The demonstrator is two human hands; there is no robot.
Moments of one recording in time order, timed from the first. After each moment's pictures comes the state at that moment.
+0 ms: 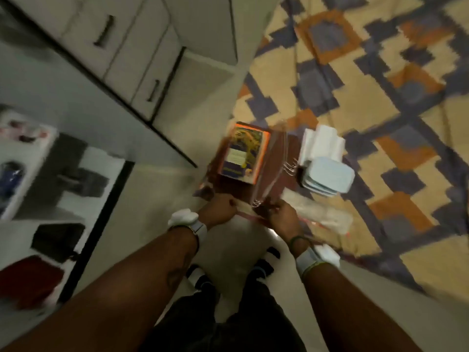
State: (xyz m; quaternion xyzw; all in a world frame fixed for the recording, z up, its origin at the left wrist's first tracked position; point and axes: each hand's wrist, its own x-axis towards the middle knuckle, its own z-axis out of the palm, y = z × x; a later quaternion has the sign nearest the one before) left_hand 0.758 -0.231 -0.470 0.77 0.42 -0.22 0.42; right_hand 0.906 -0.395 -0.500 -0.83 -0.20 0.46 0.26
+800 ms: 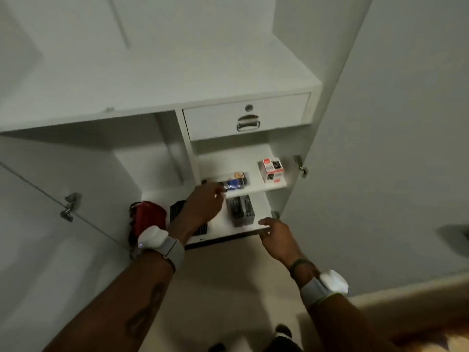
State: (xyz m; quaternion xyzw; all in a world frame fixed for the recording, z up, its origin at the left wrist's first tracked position) left_hand 0.138 0.049 -0.256 0.56 0.76 0.24 0.23; right_hand 0.375 0.069 -0.316 -0.56 -0.72 0.40 0.11
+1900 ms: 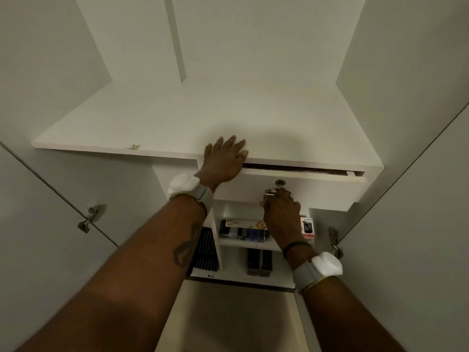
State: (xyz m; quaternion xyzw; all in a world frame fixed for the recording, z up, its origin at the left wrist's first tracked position) left_hand 0.049 0.277 -0.157 0.51 0.85 0.12 0.08; right_hand 0.247 0.317 -0.261 -0.42 -0.88 0.13 0.17
